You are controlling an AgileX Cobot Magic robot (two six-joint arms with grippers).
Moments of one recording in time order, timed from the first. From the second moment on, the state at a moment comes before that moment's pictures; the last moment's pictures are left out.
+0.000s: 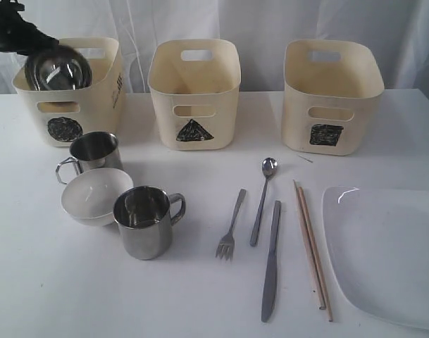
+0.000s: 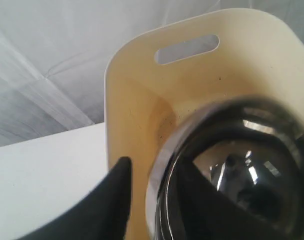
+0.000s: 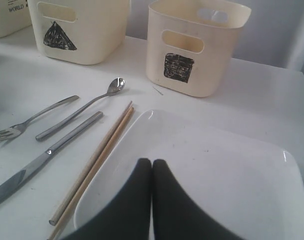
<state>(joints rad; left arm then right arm) -0.02 2.10 -1.93 -0.05 0.49 0.29 0.14 0.01 -0.01 -0.16 0.35 0.06</state>
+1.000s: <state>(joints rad) -0.10 1.84 -1.47 -0.18 0.78 0.33 0.14 0.01 -0.01 -0.16 0.35 0.06</state>
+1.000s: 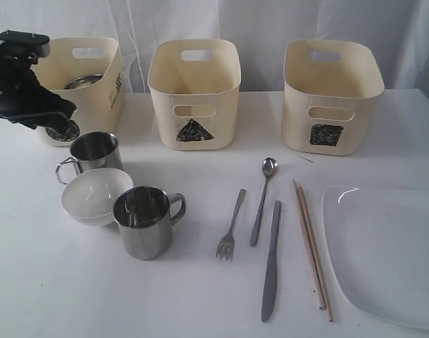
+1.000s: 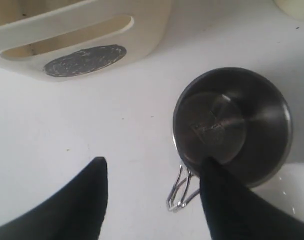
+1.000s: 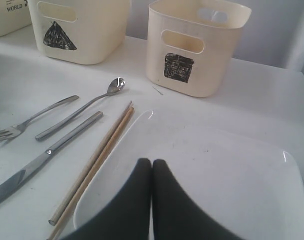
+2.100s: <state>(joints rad) -0.15 2.03 -1.47 -0.26 0.66 0.36 0.14 0.01 -0.01 -0.16 0.35 0.06</state>
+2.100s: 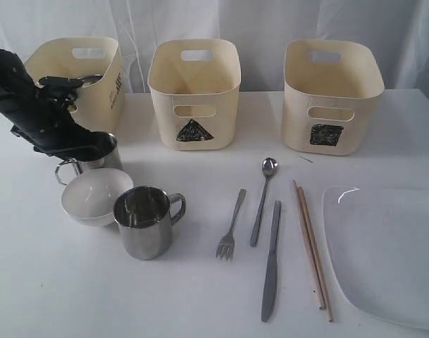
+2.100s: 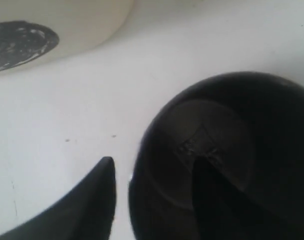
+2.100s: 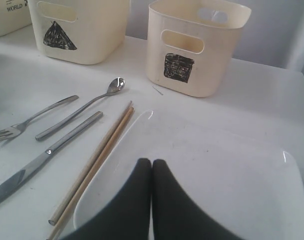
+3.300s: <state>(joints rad) -0.03 2.15 -1.86 -0.02 0.12 0.37 0.14 0.01 -0.01 -0.16 0.35 0.06</state>
